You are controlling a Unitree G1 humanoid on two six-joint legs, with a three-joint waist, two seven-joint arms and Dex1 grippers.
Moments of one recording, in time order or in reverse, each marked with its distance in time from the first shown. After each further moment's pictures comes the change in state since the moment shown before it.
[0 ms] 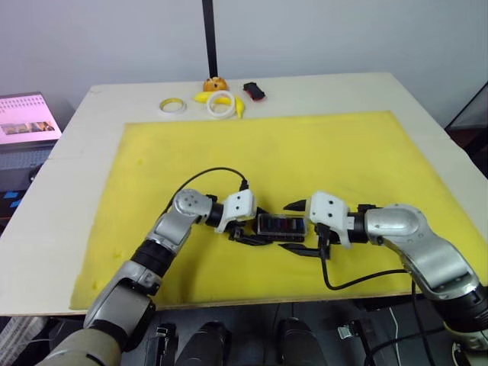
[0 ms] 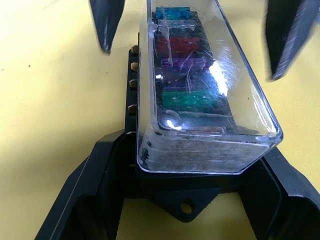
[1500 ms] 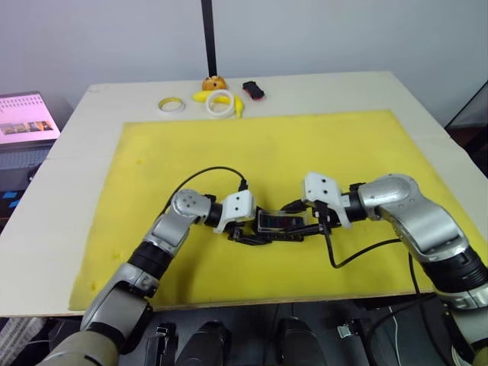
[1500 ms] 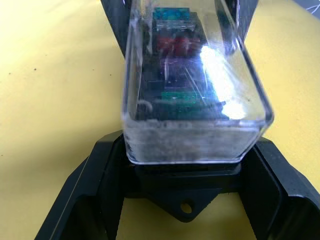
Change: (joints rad) left arm 0.020 0.017 0.000 -0.055 0.003 0.006 0.017; right arm -0.245 -0.005 0.070 0.137 0.060 0.160 0.242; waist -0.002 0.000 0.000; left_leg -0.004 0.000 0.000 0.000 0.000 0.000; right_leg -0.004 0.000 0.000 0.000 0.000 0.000
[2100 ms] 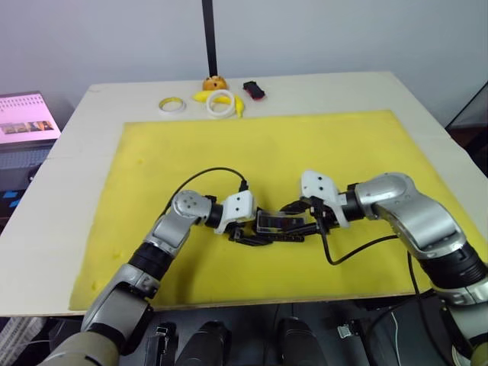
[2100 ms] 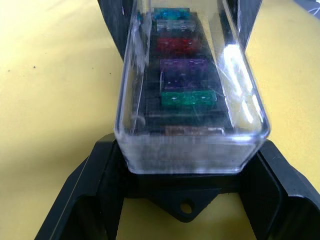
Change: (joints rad) left arm 0.005 -0.007 0.000 -0.002 0.000 0.016 0.006; right arm -0.001 0.009 0.008 -0.017 0.012 0.078 -0.032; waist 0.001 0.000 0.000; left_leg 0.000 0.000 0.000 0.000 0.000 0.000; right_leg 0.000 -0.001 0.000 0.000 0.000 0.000
